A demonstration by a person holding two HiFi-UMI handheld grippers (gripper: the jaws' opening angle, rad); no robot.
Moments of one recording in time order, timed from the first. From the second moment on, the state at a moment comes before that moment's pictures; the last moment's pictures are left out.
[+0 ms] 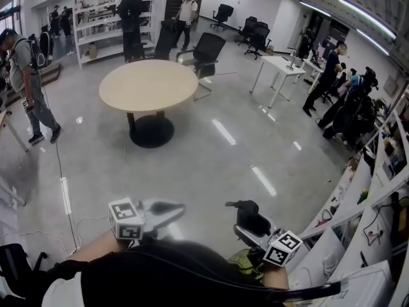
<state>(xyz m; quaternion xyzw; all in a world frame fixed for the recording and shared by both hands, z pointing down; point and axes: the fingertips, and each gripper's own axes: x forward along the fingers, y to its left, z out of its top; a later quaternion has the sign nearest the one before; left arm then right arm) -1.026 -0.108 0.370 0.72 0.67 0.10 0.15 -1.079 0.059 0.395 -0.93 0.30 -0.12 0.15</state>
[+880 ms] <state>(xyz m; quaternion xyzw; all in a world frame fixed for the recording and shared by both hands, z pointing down) -0.682 0.000 0.361 0.66 0.73 0.10 0.12 -0.771 0.167 0.378 -0.96 0.20 -0.09 0.16</state>
